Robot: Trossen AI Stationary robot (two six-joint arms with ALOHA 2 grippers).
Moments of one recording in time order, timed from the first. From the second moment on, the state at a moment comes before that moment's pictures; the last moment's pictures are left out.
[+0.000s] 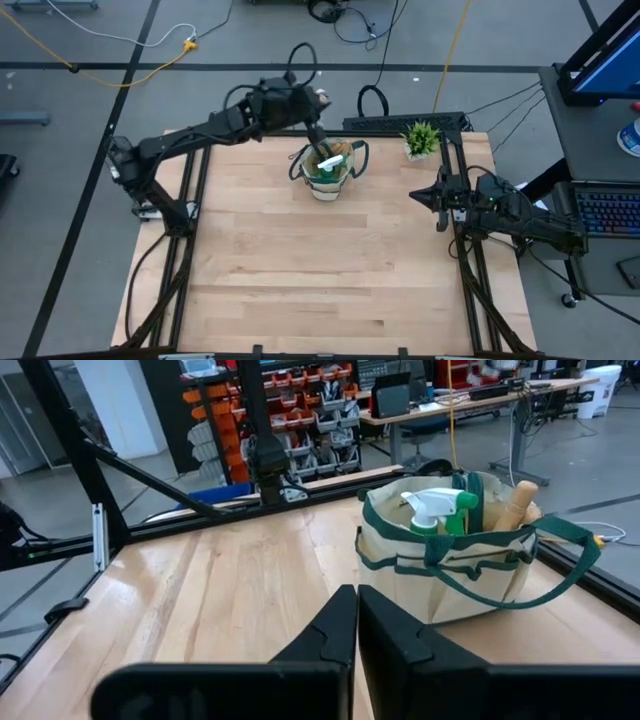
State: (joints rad) left arm 0.40 1.61 1.61 -0.23 -0.22 0.35; right arm -0.26 0.10 0.28 -0.28 -0.13 0.16
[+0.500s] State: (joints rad) left arm 0.39 1.68 1.61 -0.39 -0.13 0.17; right arm -0.26 0.10 0.28 -0.28 -0.13 0.16
